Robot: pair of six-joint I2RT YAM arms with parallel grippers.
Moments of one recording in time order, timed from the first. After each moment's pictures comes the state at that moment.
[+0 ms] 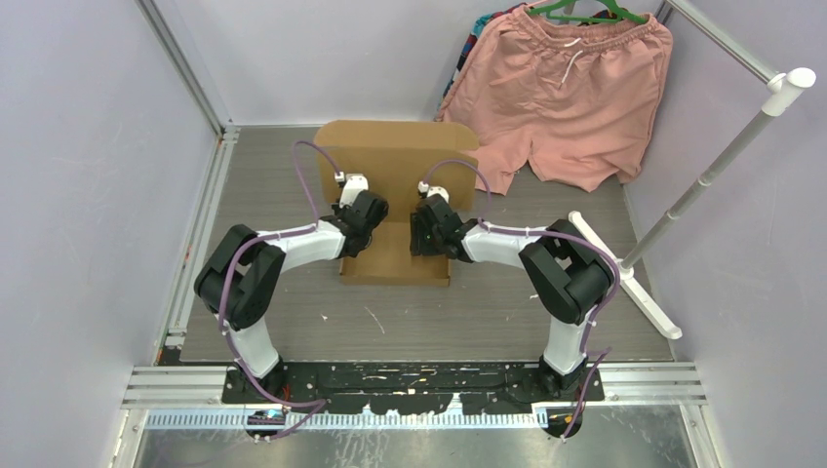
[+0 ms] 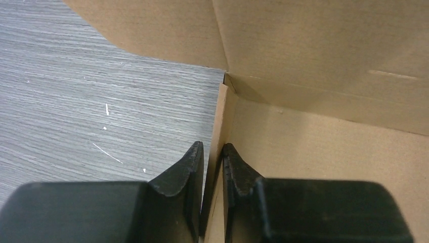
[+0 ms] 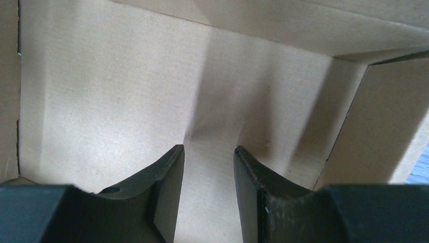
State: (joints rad) left arm -0.61 1.77 1.01 -0.12 -0.72 -0.44; right arm 0.70 1.84 1.02 -0.04 0.09 0.51
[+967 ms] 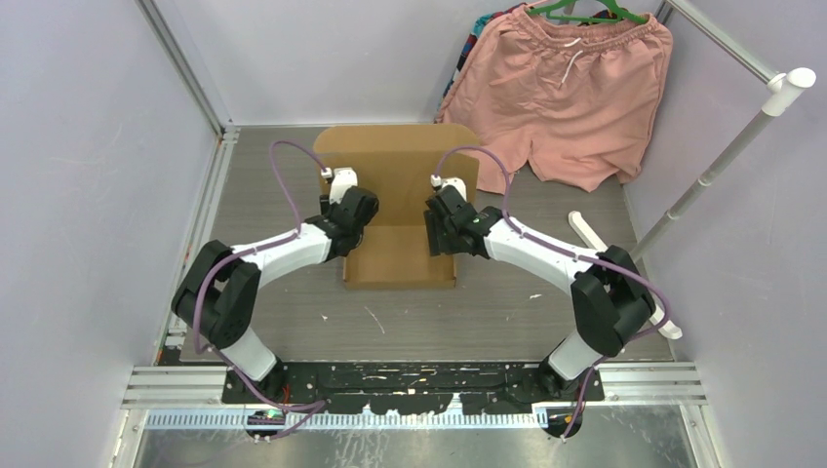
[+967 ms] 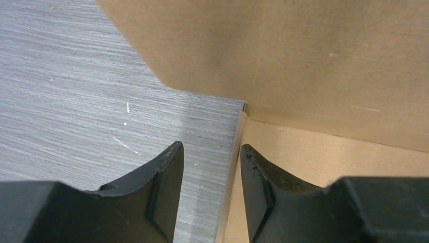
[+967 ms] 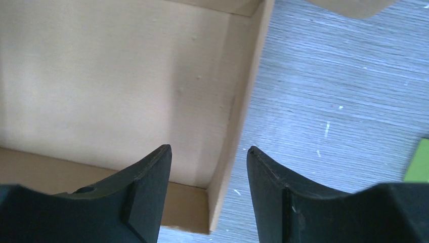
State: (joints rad) left arm -0.60 1.64 0.98 -0.16 -0.71 -0.46; right arm 0.71 1.58 1.10 -0.49 0.24 0.44
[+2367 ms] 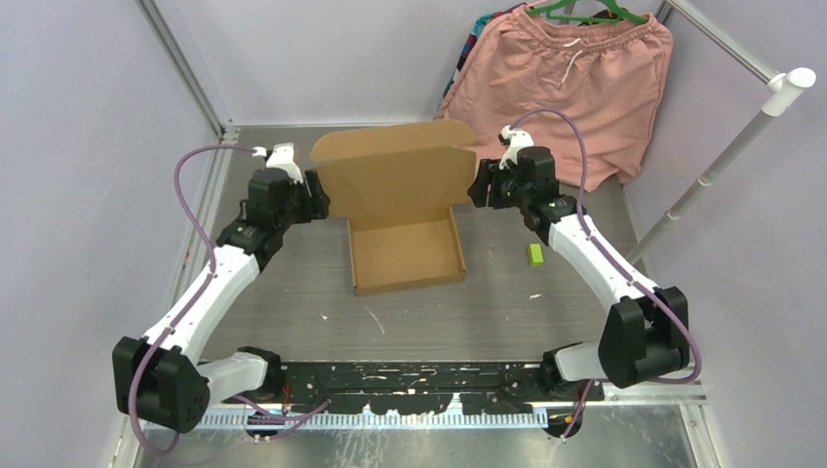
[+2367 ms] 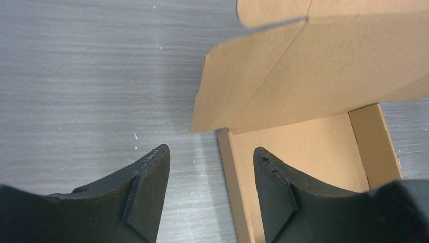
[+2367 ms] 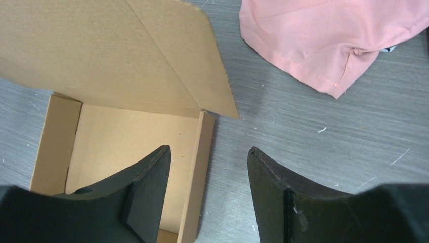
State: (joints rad) left arm -0.30 1.14 0.91 -0.25 -0.13 -0.31; right arm 0.28 1.35 1.03 -0.19 -0.14 0.21
